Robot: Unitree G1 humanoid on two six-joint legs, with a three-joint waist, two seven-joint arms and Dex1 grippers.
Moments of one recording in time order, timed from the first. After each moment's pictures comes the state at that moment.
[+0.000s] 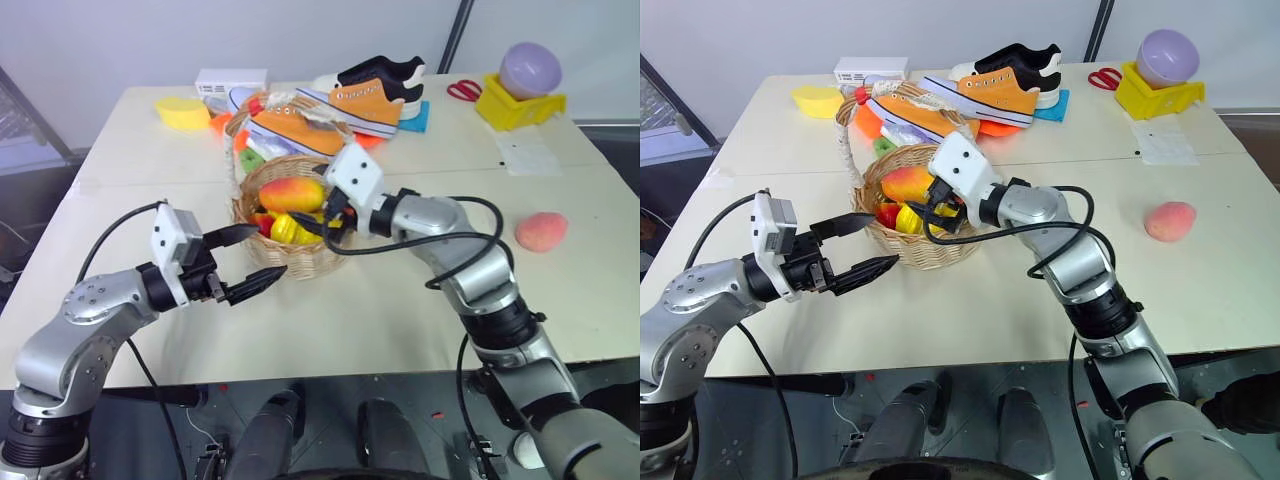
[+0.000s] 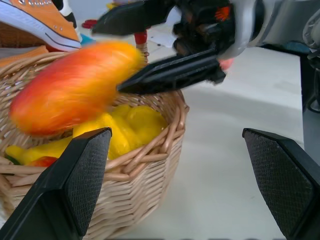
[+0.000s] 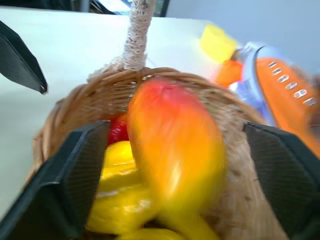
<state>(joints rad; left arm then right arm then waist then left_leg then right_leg) -0.14 0.68 0.17 -0.52 -0.74 0.59 -0.77 -0.70 -0.43 0.27 -0.33 0.19 0.65 0.62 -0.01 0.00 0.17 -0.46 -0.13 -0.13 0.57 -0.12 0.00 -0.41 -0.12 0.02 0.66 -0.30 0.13</state>
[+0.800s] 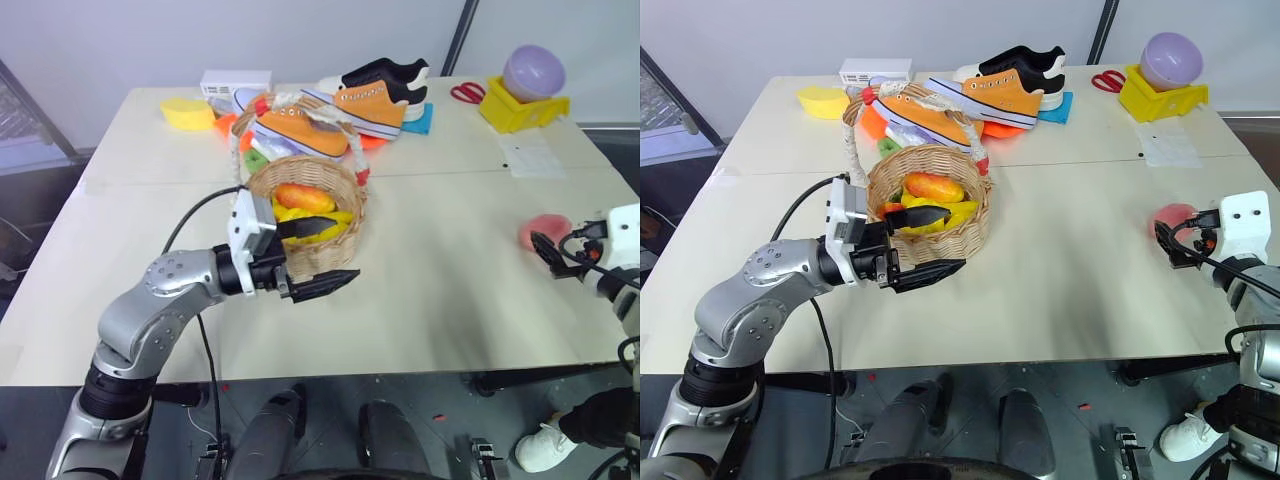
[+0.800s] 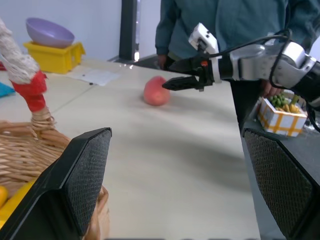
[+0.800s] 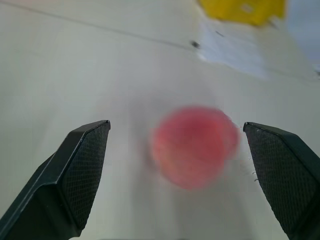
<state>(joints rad) -0.37 0.51 -0.10 -0.49 -0.70 0.60 -0.79 -0.15 -0.72 -0.49 -0.02 0.24 0.53 0.45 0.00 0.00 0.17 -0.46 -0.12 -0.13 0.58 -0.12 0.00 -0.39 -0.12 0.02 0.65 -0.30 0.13</state>
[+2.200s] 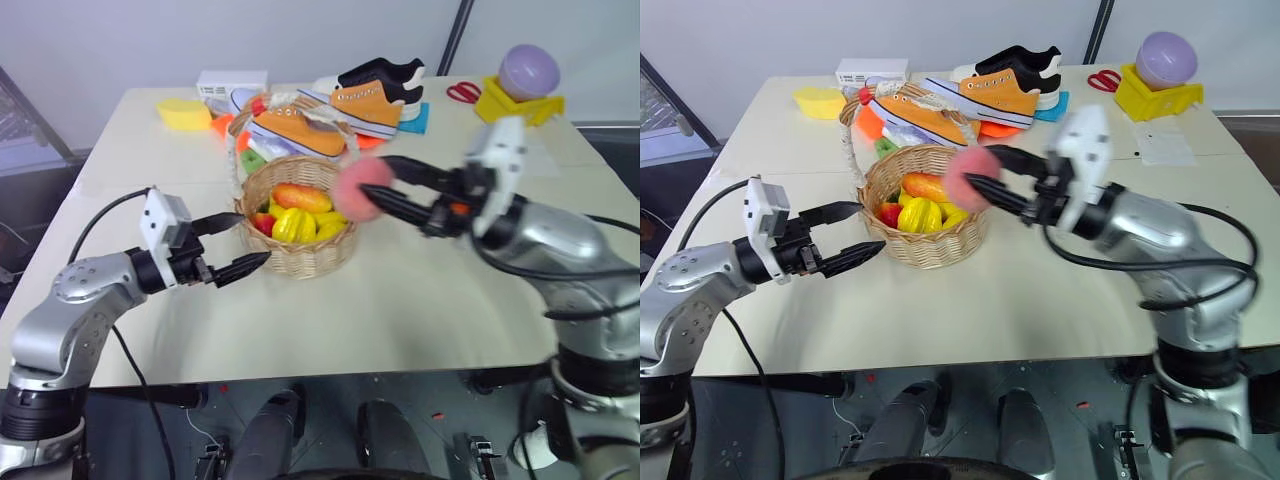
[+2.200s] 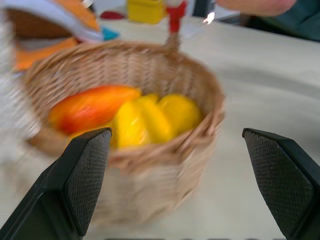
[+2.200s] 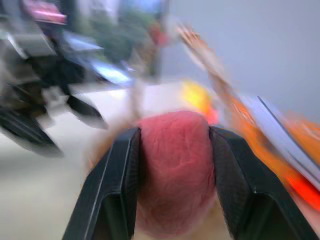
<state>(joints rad) -0.20 0.73 0.21 -0.36 -0.68 0.56 -0.85 -0.65 -0.48 0.06 -0.52 0.64 0.75 0.55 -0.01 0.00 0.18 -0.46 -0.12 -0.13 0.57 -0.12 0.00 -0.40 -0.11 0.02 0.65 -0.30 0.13</state>
